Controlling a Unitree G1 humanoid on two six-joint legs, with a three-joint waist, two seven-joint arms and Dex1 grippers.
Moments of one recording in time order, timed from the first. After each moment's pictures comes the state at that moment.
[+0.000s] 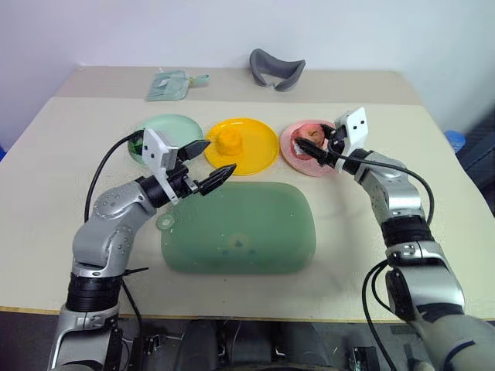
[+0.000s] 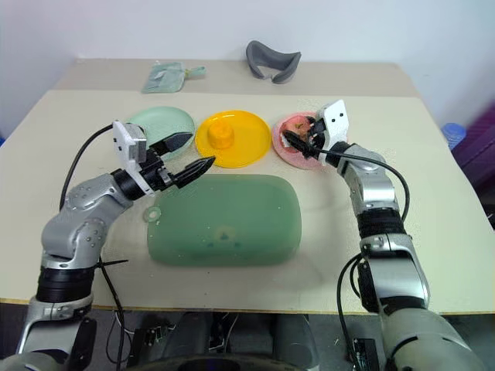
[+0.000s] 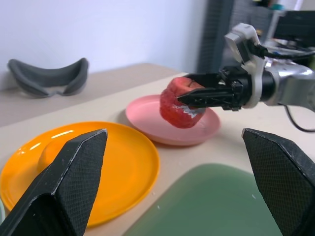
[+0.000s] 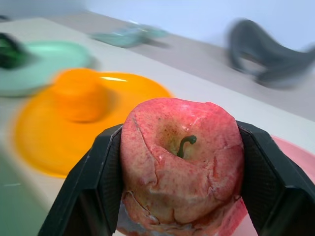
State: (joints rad) left arm -0.37 0.43 0.09 -0.26 -0.55 0.45 -0.70; right arm -0.81 -0.43 -0.04 0.68 0.24 0.05 0.68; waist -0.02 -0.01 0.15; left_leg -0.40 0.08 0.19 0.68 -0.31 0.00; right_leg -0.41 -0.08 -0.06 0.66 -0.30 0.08
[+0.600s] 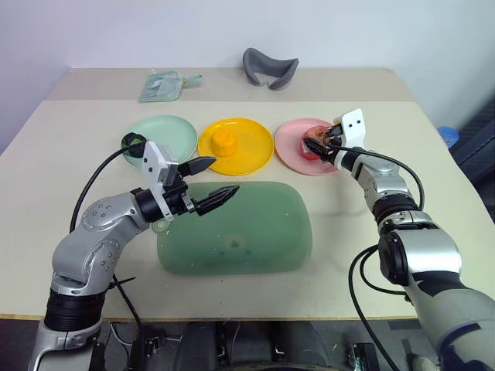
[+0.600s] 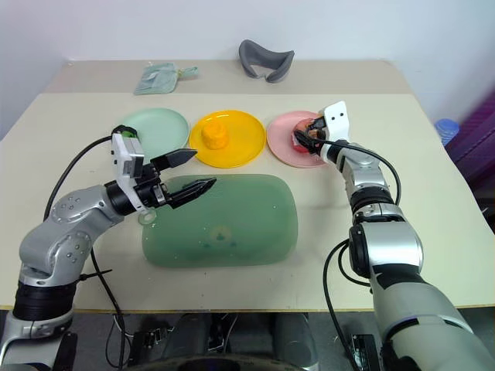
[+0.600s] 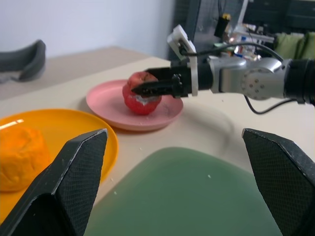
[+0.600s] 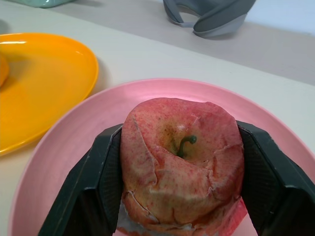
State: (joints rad) left arm -0.29 0.54 0.09 -0.40 -0.65 0.56 -0.76; right arm -1.04 -0.41 -0.08 1.22 0.12 -0.17 0.60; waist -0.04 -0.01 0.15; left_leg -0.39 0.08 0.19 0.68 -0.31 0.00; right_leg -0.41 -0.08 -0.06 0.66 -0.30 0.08
